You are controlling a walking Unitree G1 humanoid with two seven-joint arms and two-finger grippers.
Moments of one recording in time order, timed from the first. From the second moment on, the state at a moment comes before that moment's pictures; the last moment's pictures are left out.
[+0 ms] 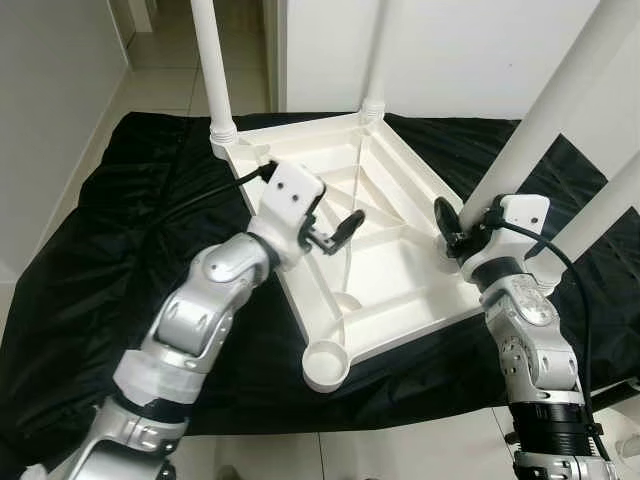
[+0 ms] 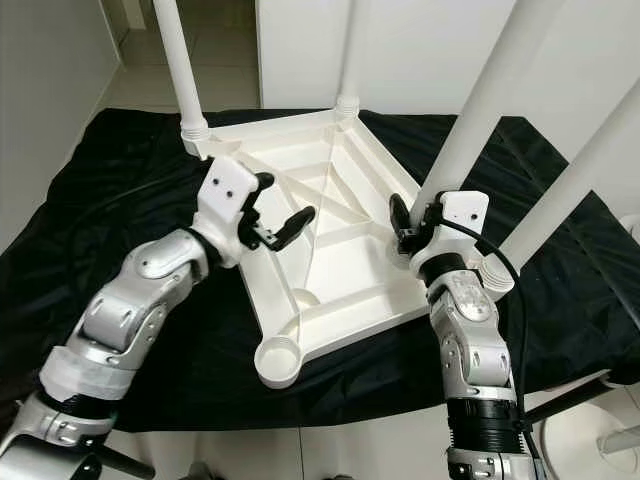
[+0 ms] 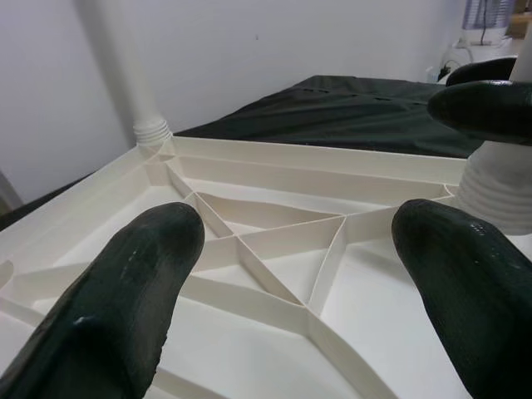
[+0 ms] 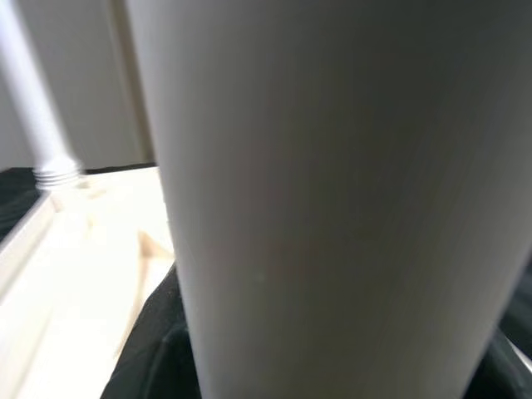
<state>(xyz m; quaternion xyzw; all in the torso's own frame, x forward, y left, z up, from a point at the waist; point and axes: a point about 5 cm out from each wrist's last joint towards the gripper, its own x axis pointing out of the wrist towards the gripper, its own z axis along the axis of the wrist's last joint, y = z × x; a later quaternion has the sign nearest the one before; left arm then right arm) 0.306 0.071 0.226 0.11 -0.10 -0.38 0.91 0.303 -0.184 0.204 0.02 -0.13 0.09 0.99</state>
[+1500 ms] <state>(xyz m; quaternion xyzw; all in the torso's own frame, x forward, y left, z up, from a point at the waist) 0.274 0.016 0.160 0.20 -0.04 -0.51 0.84 0.284 -0.177 0.238 0.06 -0.15 0.15 0.98</state>
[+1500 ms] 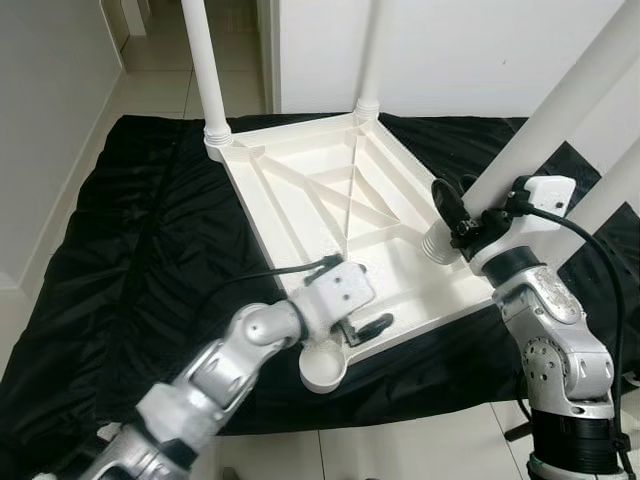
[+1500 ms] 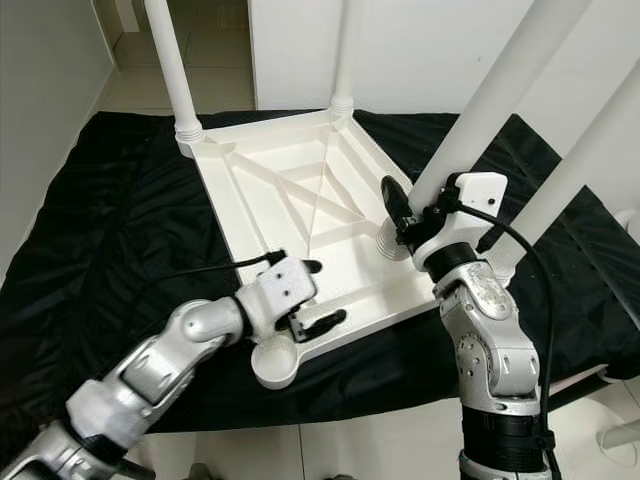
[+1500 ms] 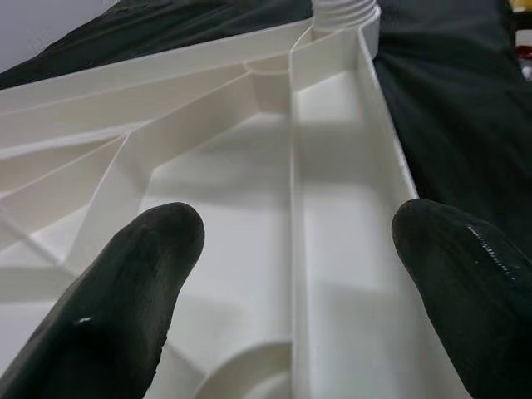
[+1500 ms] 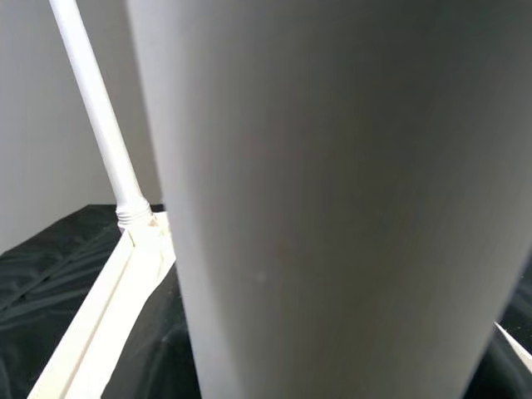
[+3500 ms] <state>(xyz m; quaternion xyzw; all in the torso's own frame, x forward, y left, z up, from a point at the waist) 0.308 -0.037 0.140 0.12 0.18 -0.41 0.89 0.300 -0.150 0.275 0.11 -0.24 0.08 0.96</state>
